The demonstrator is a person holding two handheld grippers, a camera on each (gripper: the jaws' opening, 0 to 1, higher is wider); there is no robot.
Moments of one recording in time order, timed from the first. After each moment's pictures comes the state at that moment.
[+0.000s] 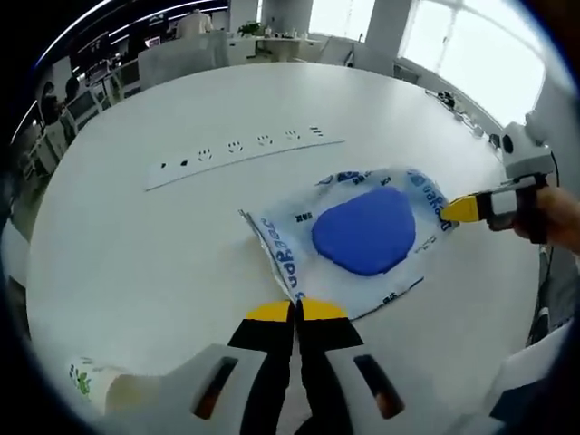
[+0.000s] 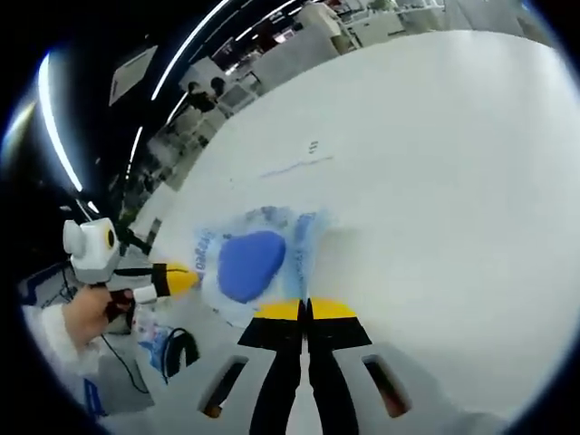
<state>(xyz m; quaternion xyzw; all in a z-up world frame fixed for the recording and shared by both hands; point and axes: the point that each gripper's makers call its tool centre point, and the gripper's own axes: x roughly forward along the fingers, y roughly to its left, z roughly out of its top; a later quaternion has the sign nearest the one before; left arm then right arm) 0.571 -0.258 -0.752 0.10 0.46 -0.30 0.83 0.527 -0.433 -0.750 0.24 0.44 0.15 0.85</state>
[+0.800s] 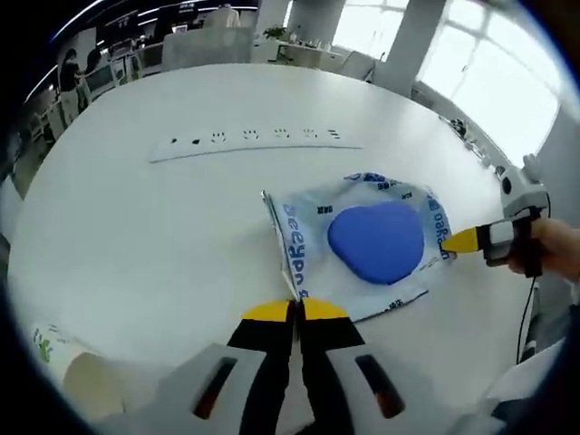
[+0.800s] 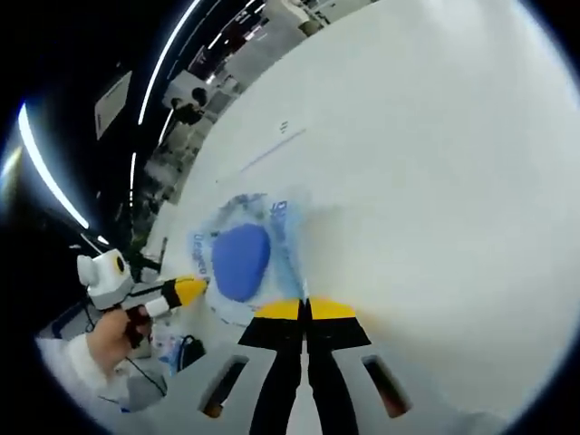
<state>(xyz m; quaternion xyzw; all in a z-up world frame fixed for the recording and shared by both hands) 0.573 -0.256 -0.763 0.02 0.45 -0.28 0.85 0.522 -0.435 -0.765 0.33 0.45 0.13 0.82</state>
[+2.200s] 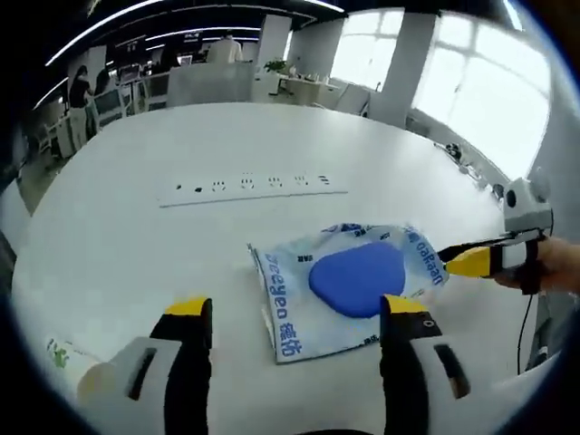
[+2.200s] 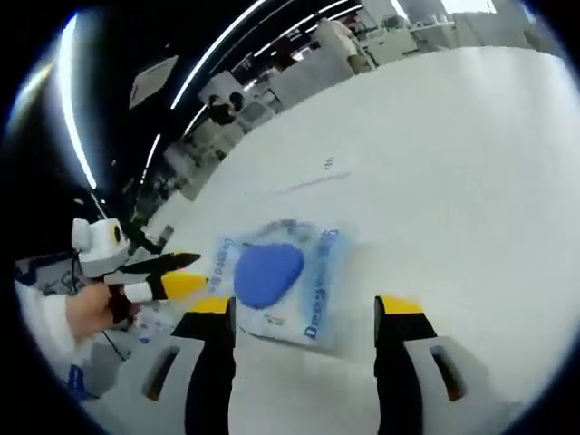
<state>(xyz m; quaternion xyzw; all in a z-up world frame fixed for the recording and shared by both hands) 0.585 -0.271 -0.708 0.03 0.34 -0.28 0.90 0.532 -0.425 -0.716 0.20 0.35 0.20 0.89</state>
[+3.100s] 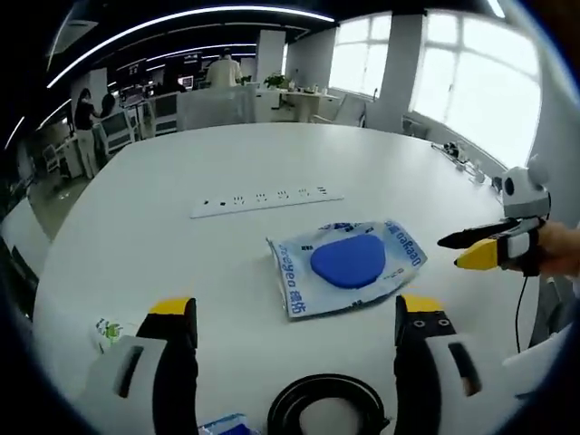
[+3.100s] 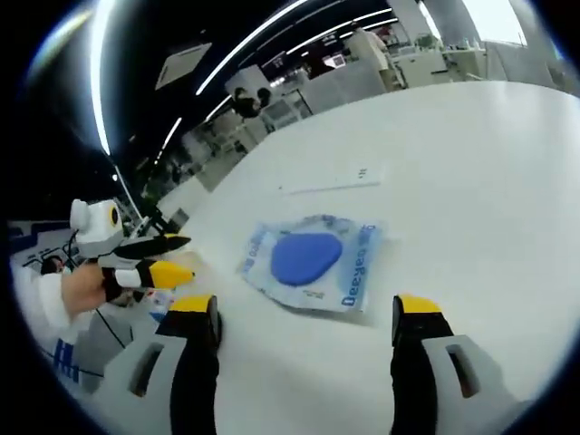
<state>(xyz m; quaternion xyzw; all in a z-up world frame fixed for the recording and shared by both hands) 0.540 -0.231 -0.675 0.04 0.34 -0.27 0.90 0.490 -0.417 -0.691 0.19 0.35 0.21 0.89</state>
